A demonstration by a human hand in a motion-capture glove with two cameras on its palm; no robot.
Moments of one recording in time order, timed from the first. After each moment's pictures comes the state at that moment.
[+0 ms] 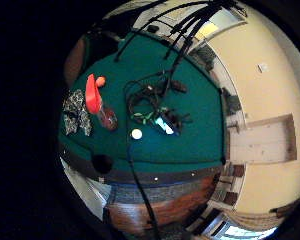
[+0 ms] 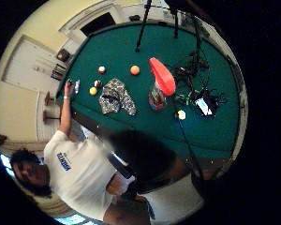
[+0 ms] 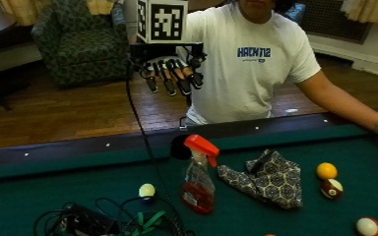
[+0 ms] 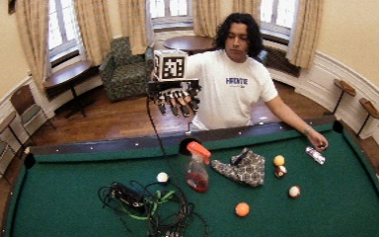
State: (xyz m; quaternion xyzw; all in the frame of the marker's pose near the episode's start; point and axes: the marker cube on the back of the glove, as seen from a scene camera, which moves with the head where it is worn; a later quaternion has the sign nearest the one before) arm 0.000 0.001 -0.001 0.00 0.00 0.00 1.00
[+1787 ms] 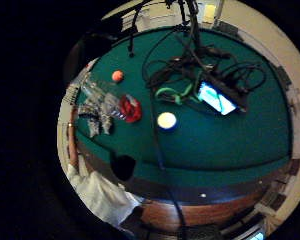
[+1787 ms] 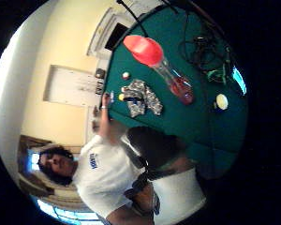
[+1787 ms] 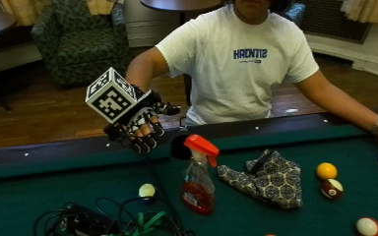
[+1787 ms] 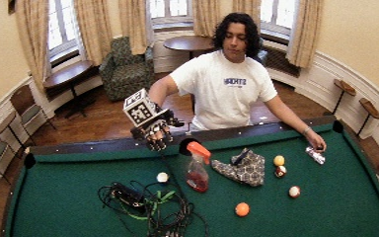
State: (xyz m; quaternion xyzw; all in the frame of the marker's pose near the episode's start) arm 0.037 0.040 0.154 -0.01 -0.34 0.07 0.94
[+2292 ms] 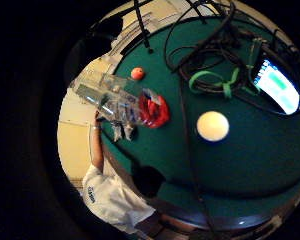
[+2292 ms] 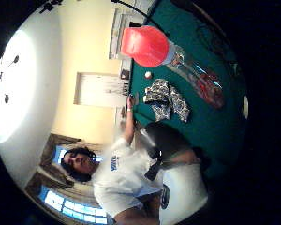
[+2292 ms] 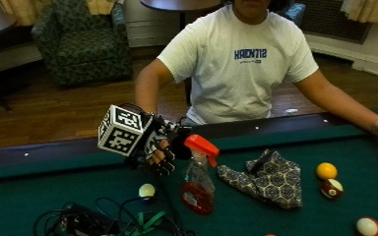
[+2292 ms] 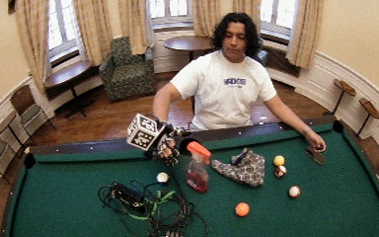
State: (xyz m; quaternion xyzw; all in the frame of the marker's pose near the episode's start) arm 0.004 0.020 0.215 -0.01 -0.51 0.08 0.86
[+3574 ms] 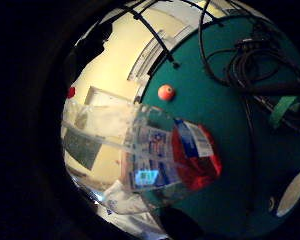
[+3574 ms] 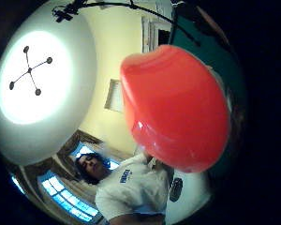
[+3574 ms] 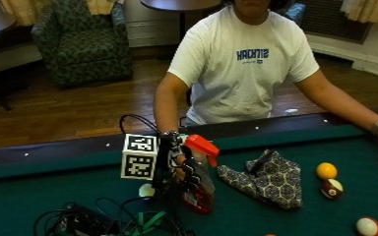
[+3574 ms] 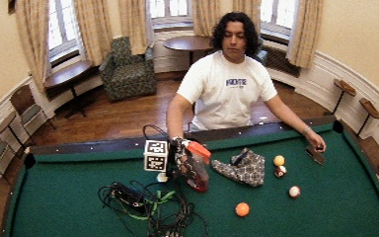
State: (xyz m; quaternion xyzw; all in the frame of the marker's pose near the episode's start) arm -0.044 -0.045 0.242 0.10 -0.66 0.09 0.74
